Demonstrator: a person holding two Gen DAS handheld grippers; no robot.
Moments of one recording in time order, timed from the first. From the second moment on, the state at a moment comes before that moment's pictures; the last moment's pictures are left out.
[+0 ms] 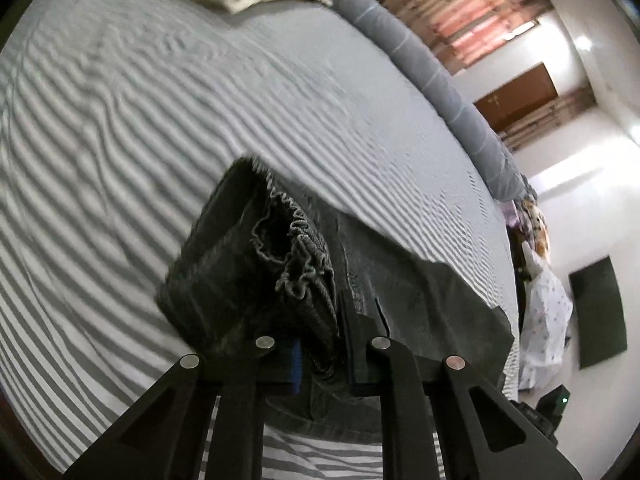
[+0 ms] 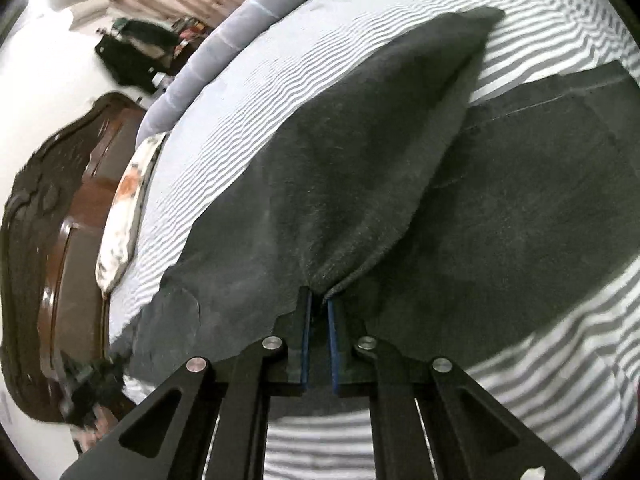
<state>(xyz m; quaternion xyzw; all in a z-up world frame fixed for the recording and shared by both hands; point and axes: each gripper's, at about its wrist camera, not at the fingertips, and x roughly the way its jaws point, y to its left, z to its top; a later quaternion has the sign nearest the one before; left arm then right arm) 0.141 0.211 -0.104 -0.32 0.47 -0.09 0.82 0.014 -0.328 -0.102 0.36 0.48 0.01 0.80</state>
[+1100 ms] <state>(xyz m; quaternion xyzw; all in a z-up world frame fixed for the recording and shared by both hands) 0.146 0.179 -0.129 -0.12 0.54 -0.01 0.84 -0.019 -0.299 -0.165 0.37 0.55 0.00 0.75</state>
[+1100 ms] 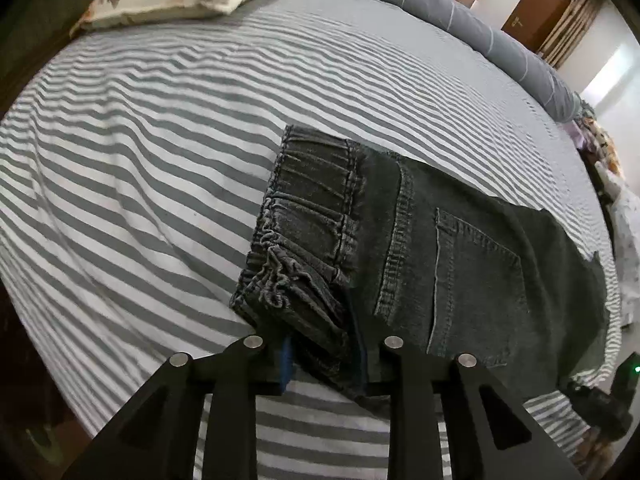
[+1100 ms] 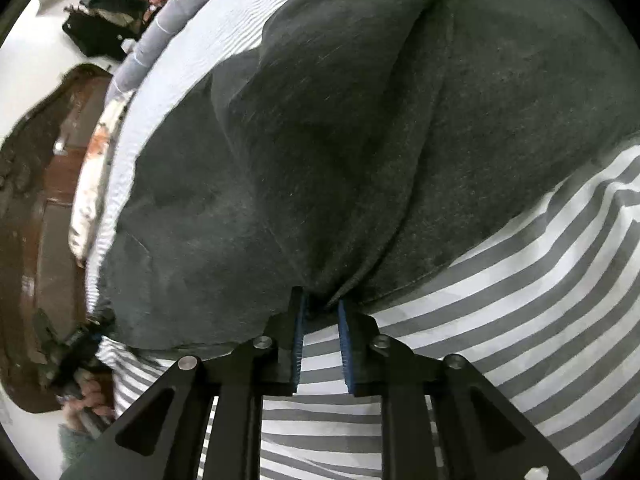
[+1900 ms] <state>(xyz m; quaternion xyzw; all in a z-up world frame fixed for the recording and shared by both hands) 0.051 -0.002 -0.053 0.05 0.41 -0.17 0.89 -0.017 -0.353 -0.182 0.50 0.50 0.04 0.71</state>
